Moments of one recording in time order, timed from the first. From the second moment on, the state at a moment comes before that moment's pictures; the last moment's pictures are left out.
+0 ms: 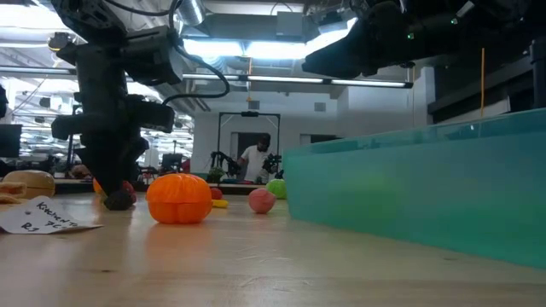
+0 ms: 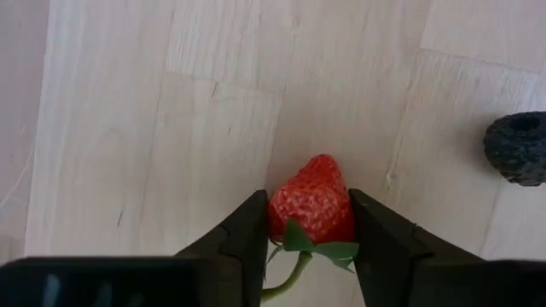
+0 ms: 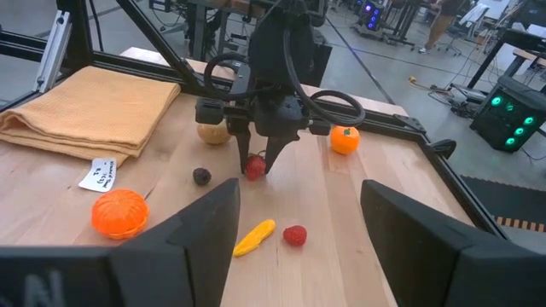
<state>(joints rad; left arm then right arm) 0.03 1.38 0.59 -0.51 -0.04 -0.21 0.00 1.37 0.62 0.55 0.03 -0.22</state>
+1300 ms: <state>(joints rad) 0.20 1.38 0.66 0.13 0.13 0.17 0.00 1.37 0.62 0.56 0.03 -0.22</state>
